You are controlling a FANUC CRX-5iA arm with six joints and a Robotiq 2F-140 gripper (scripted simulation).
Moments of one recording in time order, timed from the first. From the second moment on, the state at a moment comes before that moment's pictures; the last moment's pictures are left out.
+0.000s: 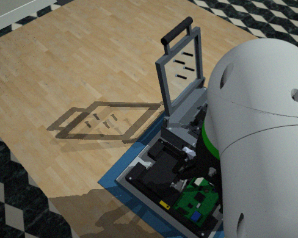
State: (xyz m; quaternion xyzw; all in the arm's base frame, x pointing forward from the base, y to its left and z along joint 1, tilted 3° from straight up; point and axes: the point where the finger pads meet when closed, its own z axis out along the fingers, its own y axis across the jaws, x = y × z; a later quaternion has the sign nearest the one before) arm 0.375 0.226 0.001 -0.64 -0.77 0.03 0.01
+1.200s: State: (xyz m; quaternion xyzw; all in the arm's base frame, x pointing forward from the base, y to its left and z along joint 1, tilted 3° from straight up) arm 0.375 0.226 0.001 -0.64 -0.77 0.03 0.01
